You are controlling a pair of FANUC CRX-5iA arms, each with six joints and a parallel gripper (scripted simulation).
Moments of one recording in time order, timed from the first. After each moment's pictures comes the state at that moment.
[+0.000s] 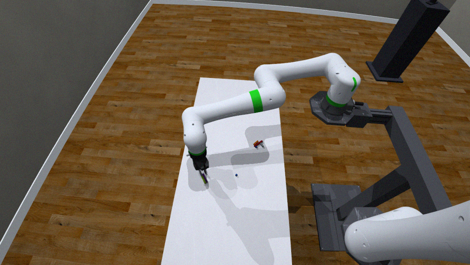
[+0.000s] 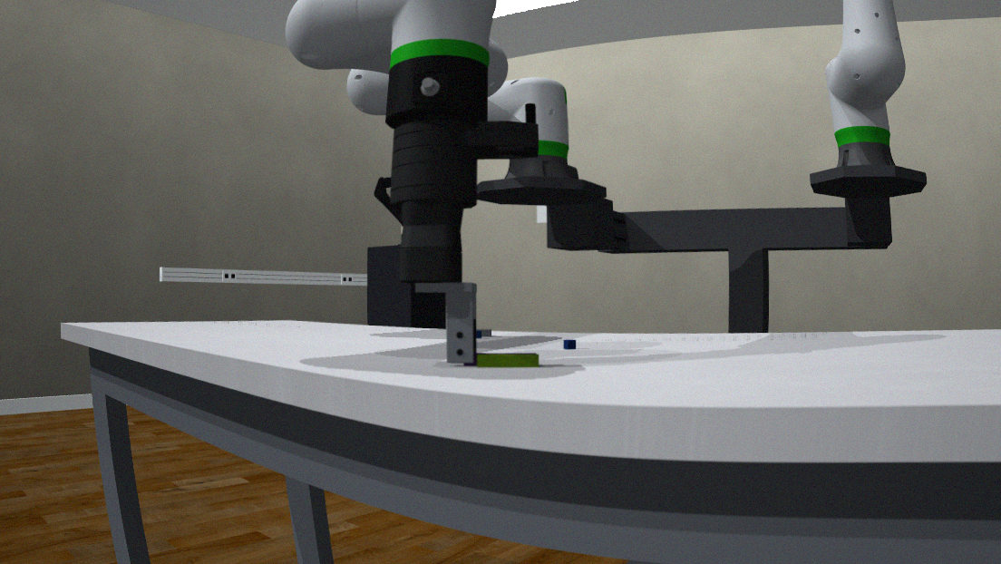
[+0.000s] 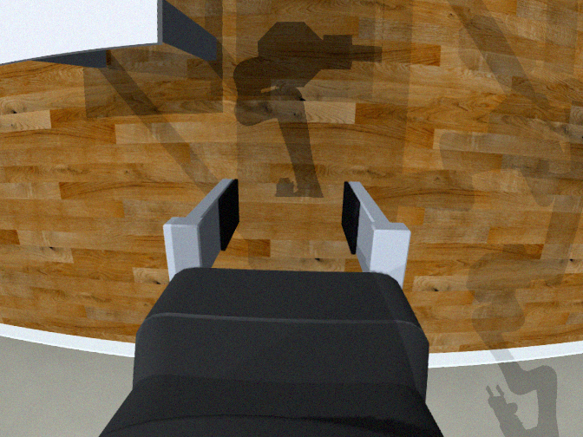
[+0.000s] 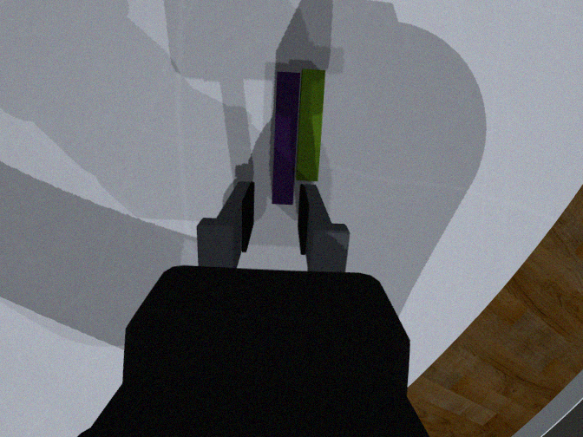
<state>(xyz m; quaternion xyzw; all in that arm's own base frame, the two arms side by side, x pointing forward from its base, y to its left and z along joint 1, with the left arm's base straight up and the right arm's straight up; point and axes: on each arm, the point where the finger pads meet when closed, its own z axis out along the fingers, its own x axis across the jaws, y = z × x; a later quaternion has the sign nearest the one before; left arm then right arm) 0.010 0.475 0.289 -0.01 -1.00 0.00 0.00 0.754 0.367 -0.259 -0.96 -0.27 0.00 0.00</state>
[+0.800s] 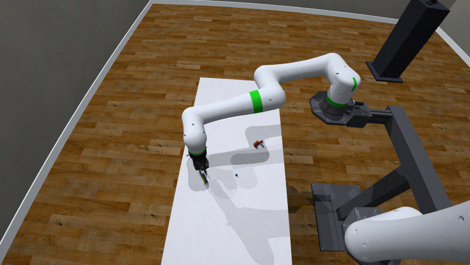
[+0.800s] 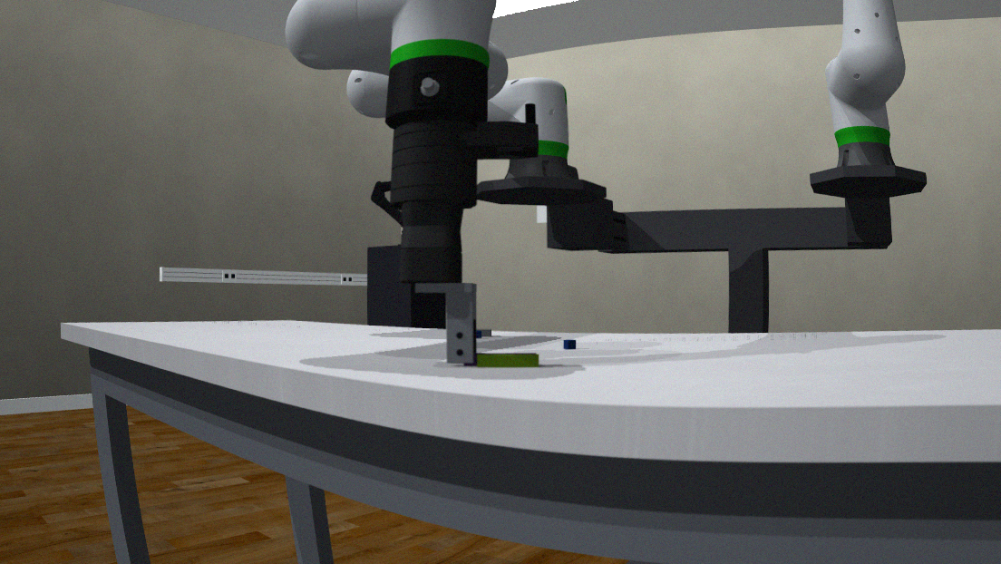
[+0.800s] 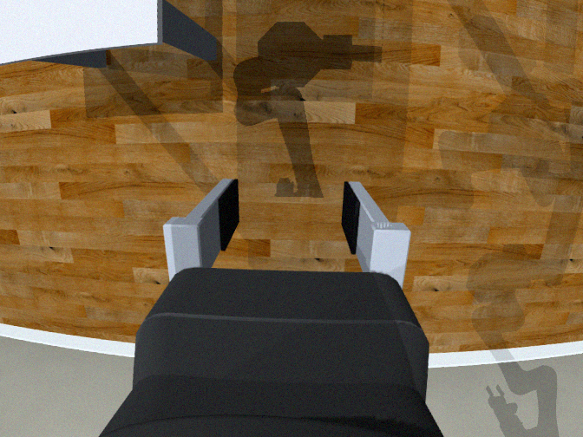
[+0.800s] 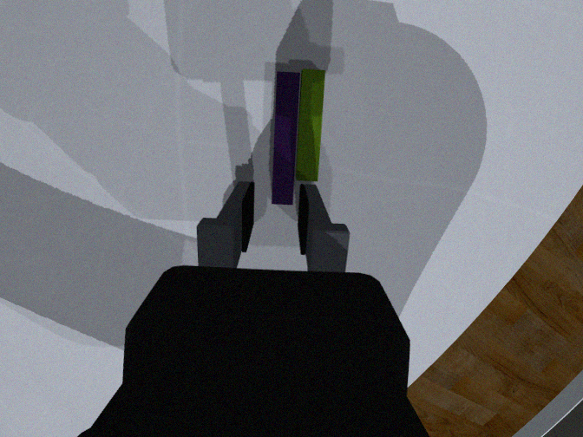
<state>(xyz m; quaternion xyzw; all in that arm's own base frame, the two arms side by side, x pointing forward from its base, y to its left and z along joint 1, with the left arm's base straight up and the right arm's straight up) 0.010 0.475 0.289 -0.01 -1.00 0.00 0.00 0.754 0.367 -0.259 -0.96 -0.27 0.00 0.00</state>
